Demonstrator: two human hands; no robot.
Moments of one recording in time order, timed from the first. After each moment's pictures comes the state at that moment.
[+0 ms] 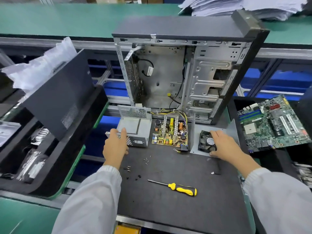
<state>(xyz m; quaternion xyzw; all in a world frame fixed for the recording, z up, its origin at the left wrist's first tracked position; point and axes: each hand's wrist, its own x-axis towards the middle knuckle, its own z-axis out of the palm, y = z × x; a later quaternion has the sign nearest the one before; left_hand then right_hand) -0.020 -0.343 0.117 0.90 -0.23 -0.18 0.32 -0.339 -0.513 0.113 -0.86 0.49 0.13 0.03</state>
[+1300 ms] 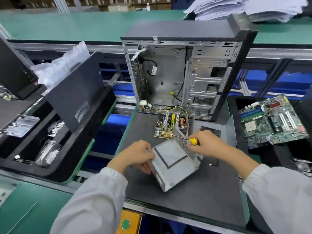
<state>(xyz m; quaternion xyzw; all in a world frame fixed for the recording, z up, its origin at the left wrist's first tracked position) -0.095 -0.305 0.182 0.73 -0.40 -0.52 0.17 -0.309 -0.456 0.161 -0.90 0.34 0.00 0.26</state>
